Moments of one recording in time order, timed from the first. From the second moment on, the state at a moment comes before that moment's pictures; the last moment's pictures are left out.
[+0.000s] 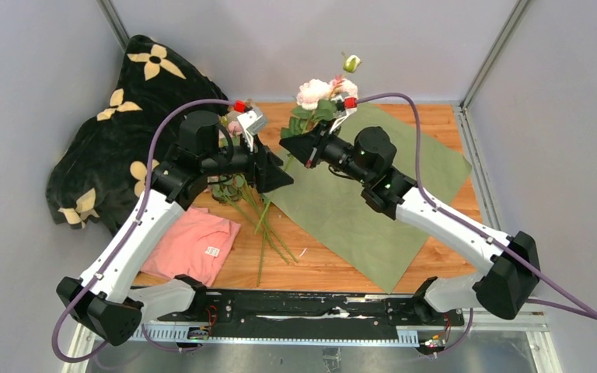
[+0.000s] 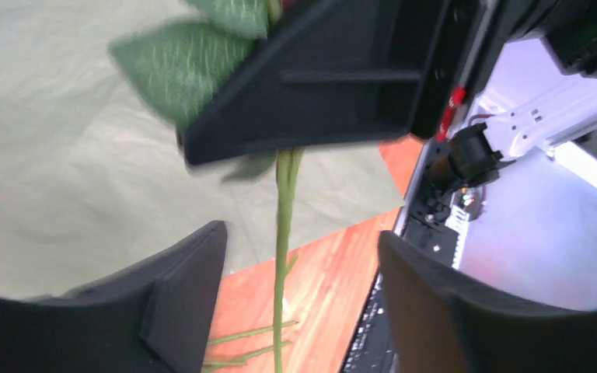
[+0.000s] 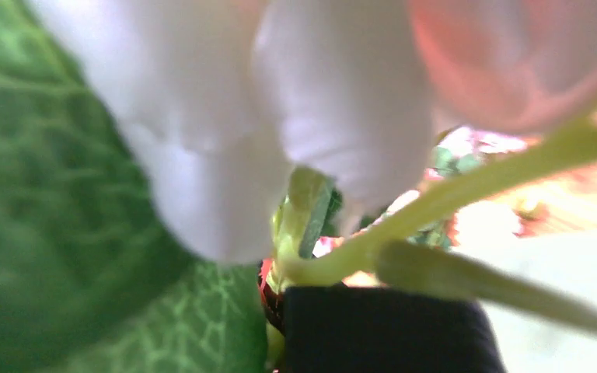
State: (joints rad) left arm -0.45 1.13 1.26 -0.47 0.75 -0.08; right arm 0.79 1.33 1.14 0.37 -0.23 0.55
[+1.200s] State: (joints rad) left arm -0.16 1.34 0.96 -0.45 0.04 -0.24; right arm 0.33 2.37 2.26 -1.01 0.22 0.05
